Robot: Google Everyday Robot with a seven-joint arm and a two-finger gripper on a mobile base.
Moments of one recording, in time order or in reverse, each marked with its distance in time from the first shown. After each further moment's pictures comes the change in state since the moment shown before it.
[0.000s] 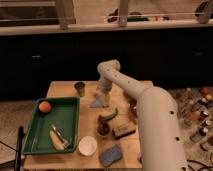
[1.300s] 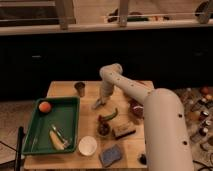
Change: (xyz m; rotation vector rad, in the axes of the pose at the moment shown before) arm 0.005 0.023 0.006 -0.003 -0.019 -0.025
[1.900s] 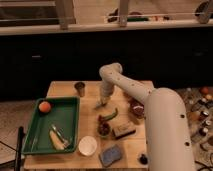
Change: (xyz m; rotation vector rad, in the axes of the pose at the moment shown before) arm -0.003 0.005 -0.010 -0.004 0.013 -0.012
